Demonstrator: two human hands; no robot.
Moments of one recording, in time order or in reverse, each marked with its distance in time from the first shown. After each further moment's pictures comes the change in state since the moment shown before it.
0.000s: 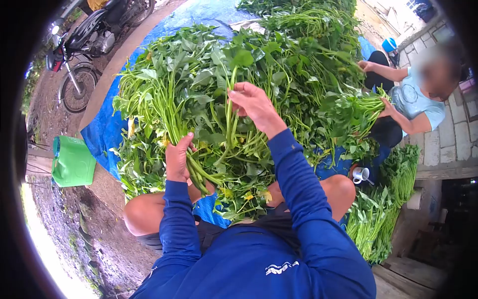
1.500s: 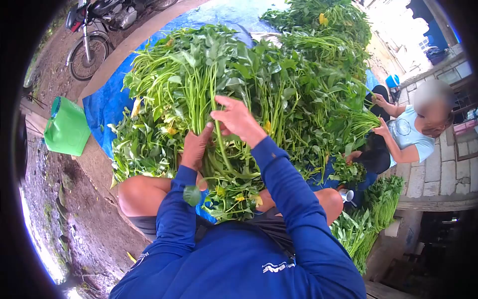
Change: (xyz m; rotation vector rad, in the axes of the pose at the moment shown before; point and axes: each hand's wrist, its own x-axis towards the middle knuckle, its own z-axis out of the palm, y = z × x) left_hand 0.005 -0.024 0.007 0.032 -0.039 -0.037; right_hand -0.004 -0.002 0.094 -0.331 -0.151 0.117
